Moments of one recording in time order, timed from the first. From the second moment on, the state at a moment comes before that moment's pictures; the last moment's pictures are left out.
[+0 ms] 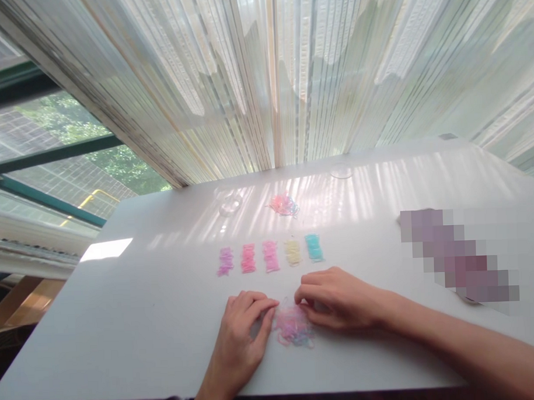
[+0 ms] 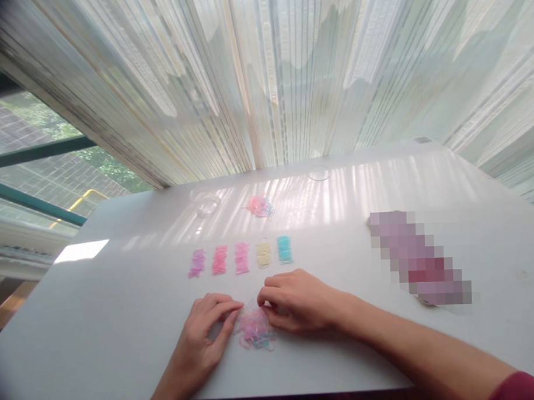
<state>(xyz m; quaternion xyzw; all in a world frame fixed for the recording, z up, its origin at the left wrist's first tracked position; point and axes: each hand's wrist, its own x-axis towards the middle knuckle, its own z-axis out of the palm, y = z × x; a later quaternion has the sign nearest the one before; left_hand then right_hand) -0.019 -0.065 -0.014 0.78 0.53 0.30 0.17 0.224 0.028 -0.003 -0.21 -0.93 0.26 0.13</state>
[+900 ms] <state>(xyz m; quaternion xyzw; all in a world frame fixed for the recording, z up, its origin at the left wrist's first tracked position) -0.019 -0.067 -0.012 0.81 0.51 0.27 0.11 0.225 0.027 -0.005 -0.20 -0.92 0.30 0.17</state>
